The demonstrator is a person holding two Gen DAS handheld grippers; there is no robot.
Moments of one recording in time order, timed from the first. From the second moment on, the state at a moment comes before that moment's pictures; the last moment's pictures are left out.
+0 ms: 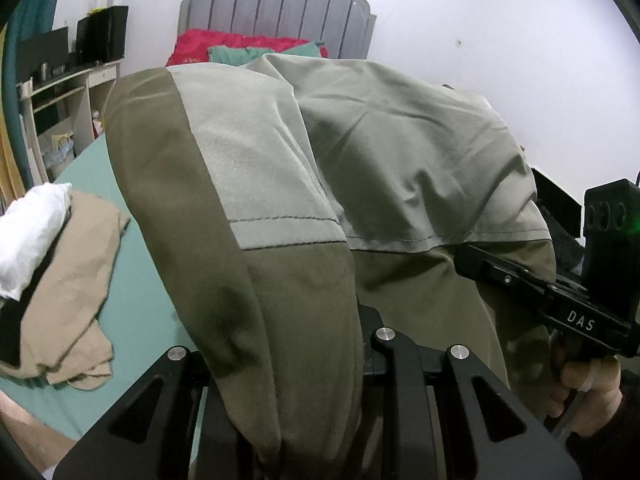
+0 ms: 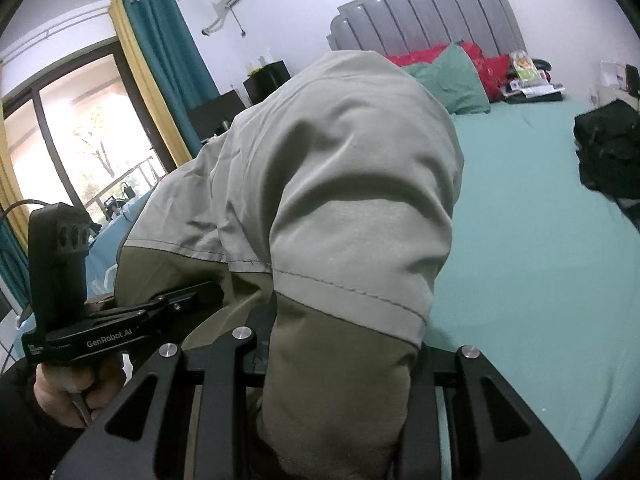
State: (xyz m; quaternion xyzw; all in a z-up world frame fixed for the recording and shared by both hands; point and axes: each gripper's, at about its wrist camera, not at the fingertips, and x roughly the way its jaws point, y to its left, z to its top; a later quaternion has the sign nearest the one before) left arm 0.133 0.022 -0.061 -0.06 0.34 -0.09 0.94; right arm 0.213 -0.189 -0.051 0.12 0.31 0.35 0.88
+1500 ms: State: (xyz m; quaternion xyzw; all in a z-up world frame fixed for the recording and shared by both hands) left arm 0.226 0.248 -0.098 -0.12 0.36 -0.03 0.93; right arm 0.304 0.002 -0.086 0.12 0.37 0.41 0.83
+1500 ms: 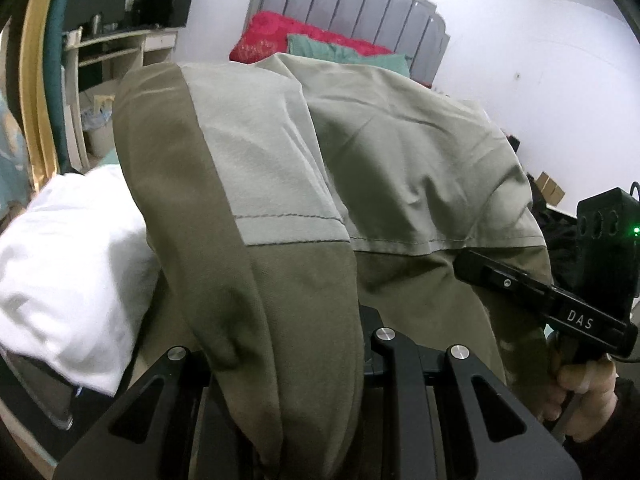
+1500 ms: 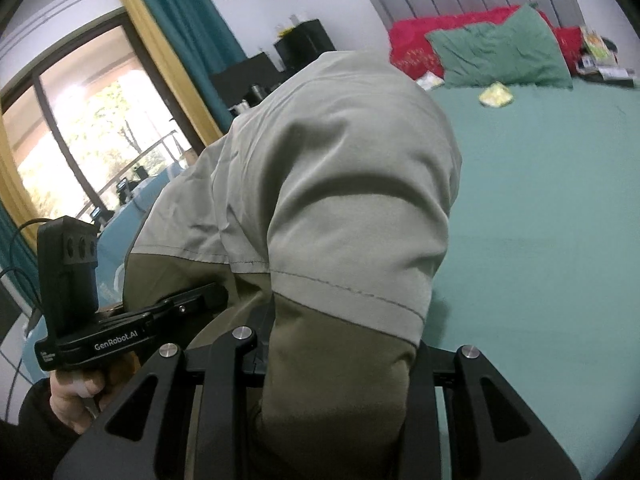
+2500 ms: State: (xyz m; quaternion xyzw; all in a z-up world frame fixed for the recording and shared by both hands) left arm 0.262 0.271 -0.137 -0.14 0.41 0.04 0.90; right arm 0.362 -0.022 -0.175 0.14 0.47 0.32 0.81
